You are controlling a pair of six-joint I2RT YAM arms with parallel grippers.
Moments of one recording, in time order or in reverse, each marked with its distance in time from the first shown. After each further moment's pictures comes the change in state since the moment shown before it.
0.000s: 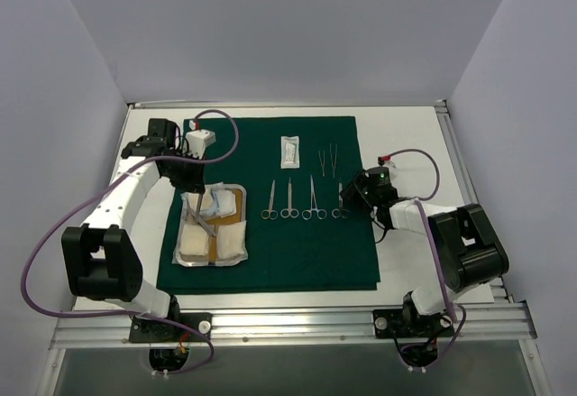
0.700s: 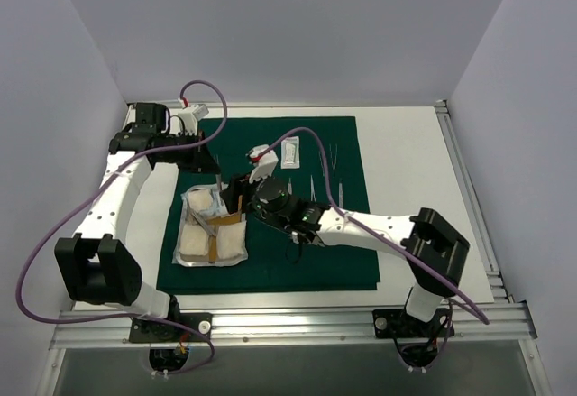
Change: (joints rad) left arm 0.014 -0.023 0.146 0.002 0.322 -0.242; right arm 0.777 0.083 0.521 0.033 0.317 -0.284
